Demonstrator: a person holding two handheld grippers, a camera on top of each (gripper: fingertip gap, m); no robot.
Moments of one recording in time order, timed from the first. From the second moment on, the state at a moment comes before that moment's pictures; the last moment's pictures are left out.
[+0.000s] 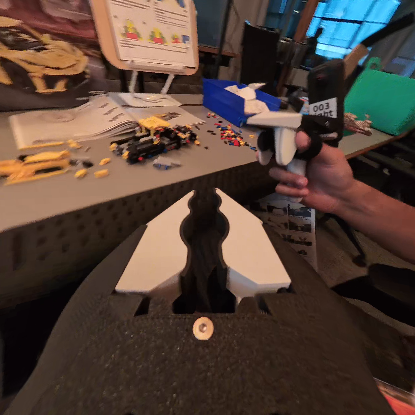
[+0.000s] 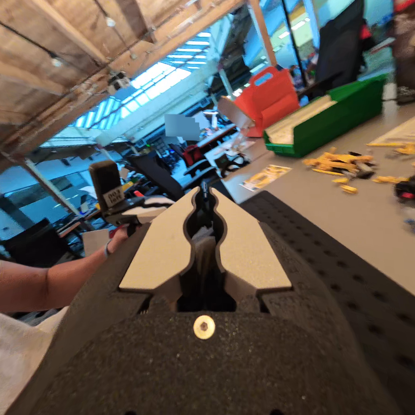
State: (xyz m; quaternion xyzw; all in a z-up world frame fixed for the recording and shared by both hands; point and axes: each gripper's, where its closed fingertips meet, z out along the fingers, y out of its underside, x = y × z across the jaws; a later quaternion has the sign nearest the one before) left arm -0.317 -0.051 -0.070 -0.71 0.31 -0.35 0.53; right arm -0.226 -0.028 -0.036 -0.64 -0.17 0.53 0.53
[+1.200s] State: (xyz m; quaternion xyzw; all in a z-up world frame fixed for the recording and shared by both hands) left arm -0.184 0.073 -0.059 -0.64 0.40 -0.43 0.50; right arm -0.171 0.079 -0.051 -0.66 -0.16 0.60 0.41
